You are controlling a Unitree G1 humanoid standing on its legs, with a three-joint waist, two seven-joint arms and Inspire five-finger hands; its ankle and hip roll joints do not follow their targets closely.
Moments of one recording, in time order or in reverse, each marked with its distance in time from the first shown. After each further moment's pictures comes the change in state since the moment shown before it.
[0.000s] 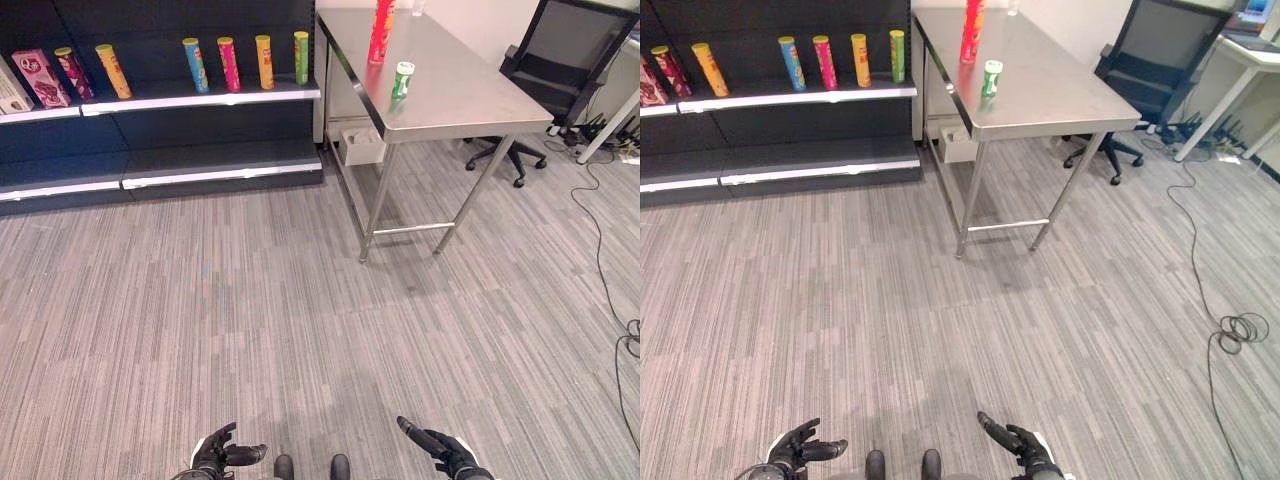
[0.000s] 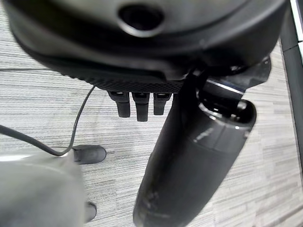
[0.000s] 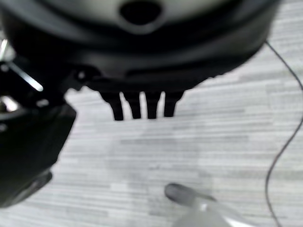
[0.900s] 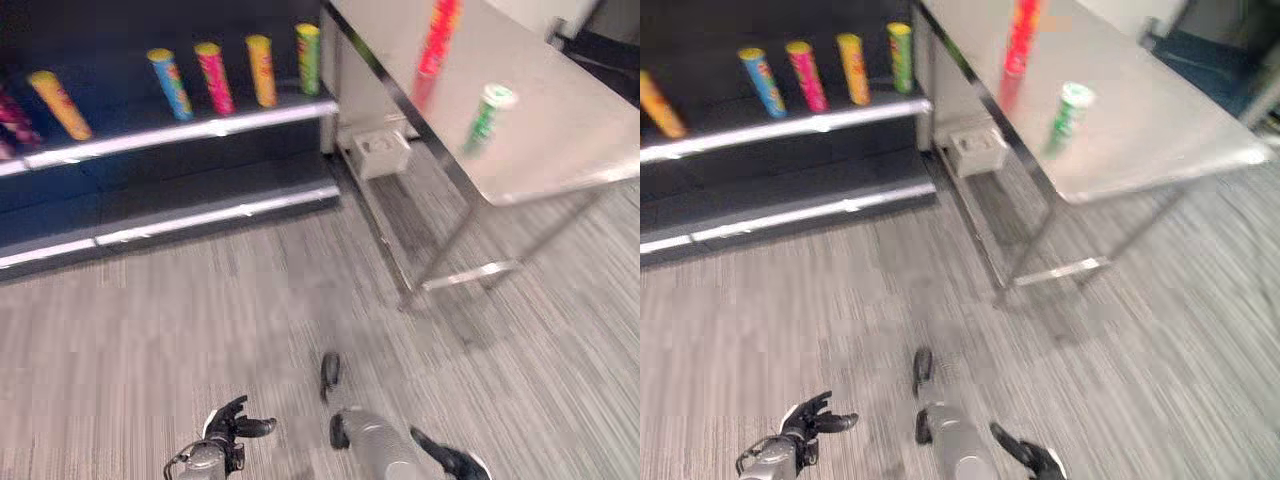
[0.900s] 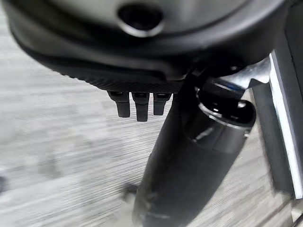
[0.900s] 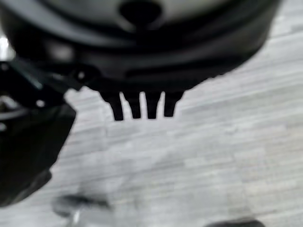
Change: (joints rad) left arm -0.047 -0.059 -0.056 0.023 0.074 0.019 0.000; right arm 0.059 -0.049 -0.097 0.124 0.008 0.009 -0.005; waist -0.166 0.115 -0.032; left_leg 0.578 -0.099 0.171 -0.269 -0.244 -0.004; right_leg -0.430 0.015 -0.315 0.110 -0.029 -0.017
